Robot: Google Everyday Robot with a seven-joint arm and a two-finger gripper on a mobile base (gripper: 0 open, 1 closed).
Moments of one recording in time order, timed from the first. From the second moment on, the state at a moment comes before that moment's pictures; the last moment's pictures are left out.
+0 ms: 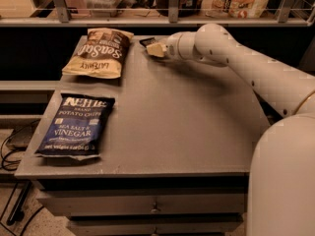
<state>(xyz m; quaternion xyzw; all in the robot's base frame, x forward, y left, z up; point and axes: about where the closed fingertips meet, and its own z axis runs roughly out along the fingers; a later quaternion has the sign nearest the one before) 0.838 -0.003 0.858 -0.29 0.77 0.19 0.54</state>
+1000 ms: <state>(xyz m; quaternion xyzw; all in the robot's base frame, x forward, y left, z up) 0.775 -0.003 0.914 -0.36 0.74 0.18 0.53</state>
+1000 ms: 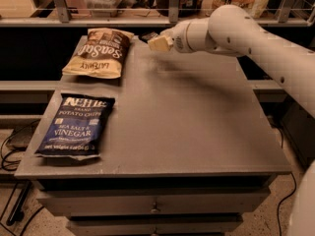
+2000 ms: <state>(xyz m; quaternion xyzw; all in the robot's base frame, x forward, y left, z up) 0.764 0.013 0.911 -0.42 0.74 0.16 0.50</state>
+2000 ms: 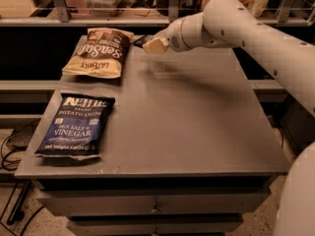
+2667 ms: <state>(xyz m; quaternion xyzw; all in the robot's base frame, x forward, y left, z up) 0.679 0.022 0.904 -0.48 0.75 0.16 0.43</state>
